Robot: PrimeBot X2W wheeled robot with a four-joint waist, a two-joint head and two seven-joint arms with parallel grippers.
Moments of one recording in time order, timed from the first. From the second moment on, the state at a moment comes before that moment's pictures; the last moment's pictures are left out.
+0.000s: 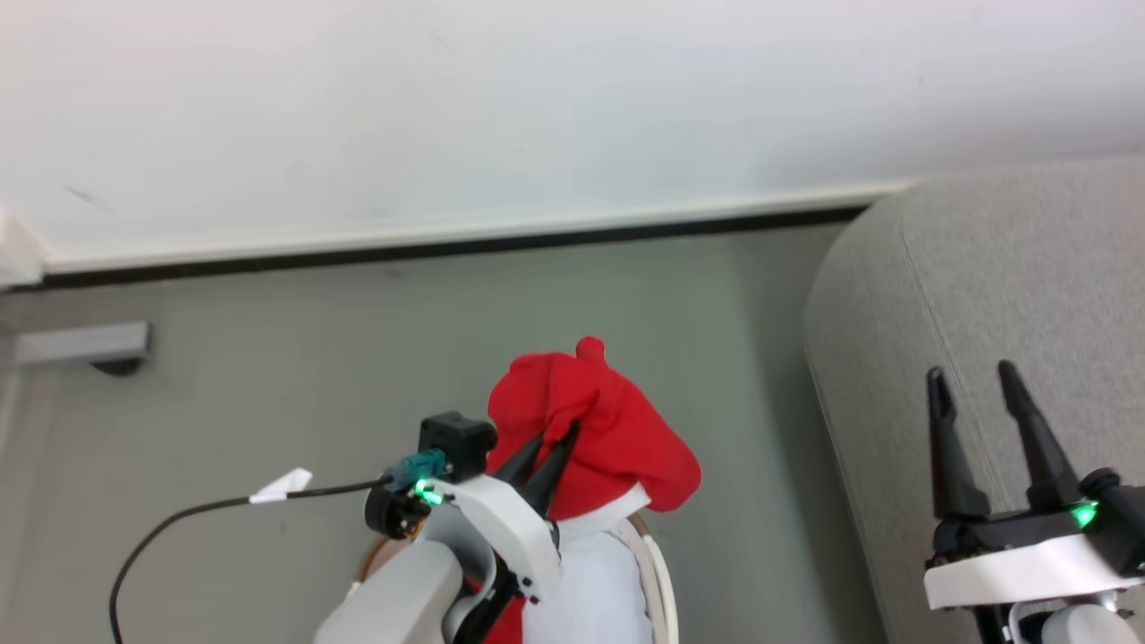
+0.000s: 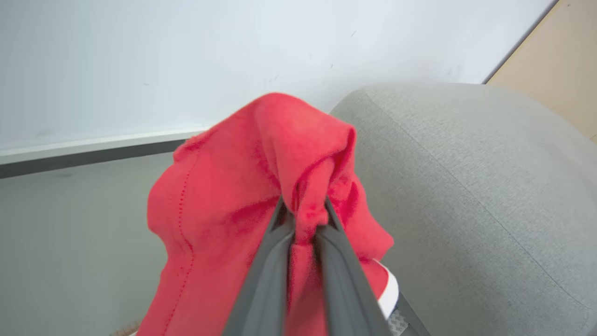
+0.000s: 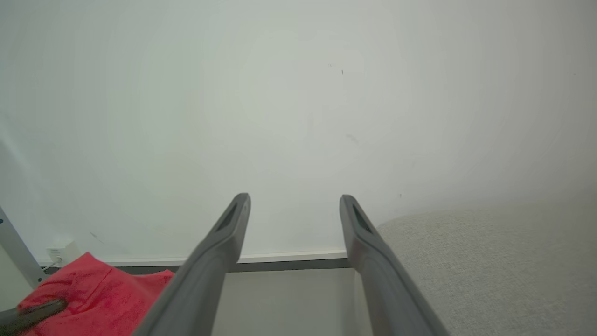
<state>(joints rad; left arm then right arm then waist) -0.61 0.09 -0.75 0.79 -0.64 -0.13 -0.26 -0.20 -0.12 0.08 0.15 0.36 0.13 -0.26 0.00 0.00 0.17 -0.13</state>
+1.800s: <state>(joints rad) -0.57 0.24 -0.71 0.08 -0.70 0.07 -0.05 -0.28 -0.17 0.47 0.15 0.18 0.13 -0.18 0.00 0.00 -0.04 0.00</state>
